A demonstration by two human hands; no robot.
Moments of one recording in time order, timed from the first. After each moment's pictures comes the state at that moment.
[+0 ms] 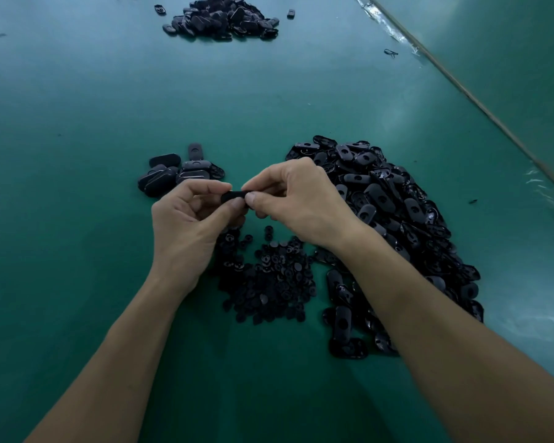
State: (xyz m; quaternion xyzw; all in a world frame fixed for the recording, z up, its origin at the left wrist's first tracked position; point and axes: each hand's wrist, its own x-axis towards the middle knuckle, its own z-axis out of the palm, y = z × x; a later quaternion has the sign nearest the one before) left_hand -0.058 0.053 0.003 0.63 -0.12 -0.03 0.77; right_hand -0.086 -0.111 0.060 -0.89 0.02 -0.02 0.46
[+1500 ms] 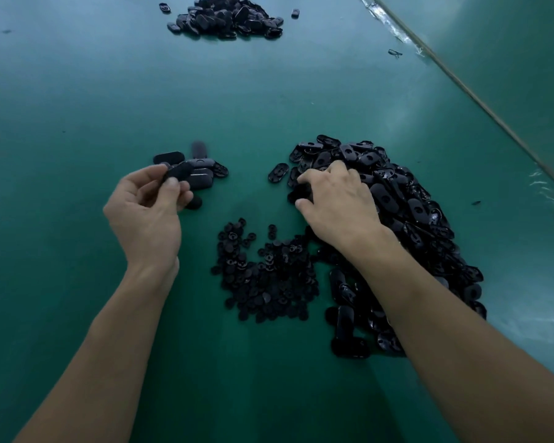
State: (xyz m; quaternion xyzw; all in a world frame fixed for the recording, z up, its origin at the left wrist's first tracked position) left_hand -0.032 0.072 -0.002 0.63 0.08 0.11 0.76; right_hand -0.089 -0.134 0.049 -0.98 0.16 0.05 0.08
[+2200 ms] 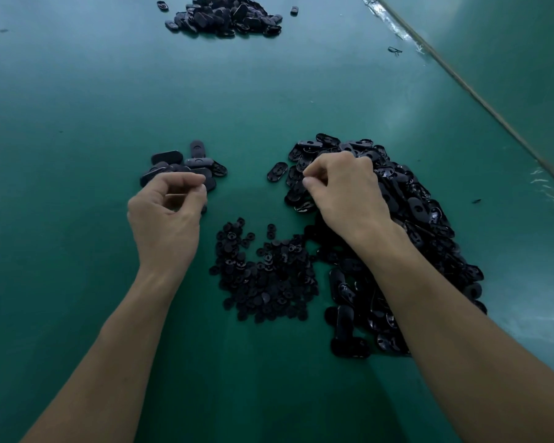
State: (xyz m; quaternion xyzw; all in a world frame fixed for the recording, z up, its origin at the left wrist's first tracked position) left_hand -0.041 0.066 -0.005 0.74 -0.04 0.12 0.66; right_hand -0.090 -0.143 0.054 -0.95 0.17 -0.10 0.25
